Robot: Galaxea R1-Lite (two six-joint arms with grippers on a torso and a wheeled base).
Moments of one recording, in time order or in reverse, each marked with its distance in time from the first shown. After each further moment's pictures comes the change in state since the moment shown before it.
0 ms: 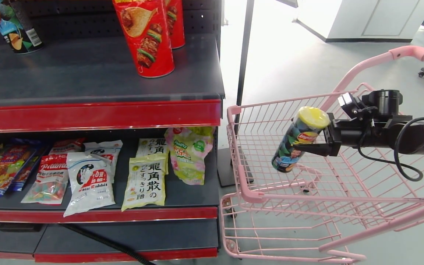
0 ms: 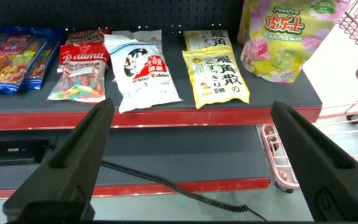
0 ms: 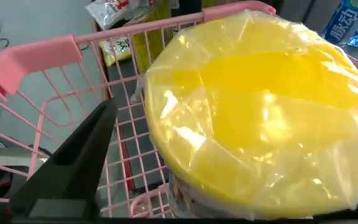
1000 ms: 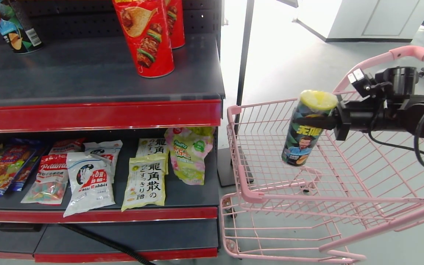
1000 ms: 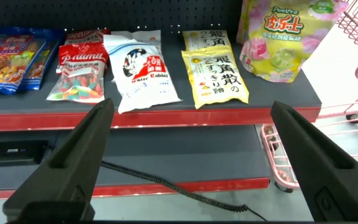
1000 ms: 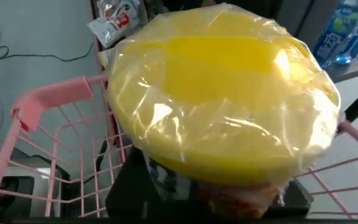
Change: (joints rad) left arm 0.000 0.000 0.000 0.000 0.000 0.000; right arm 0.020 -0.110 -0.089 0.113 -0.029 0.069
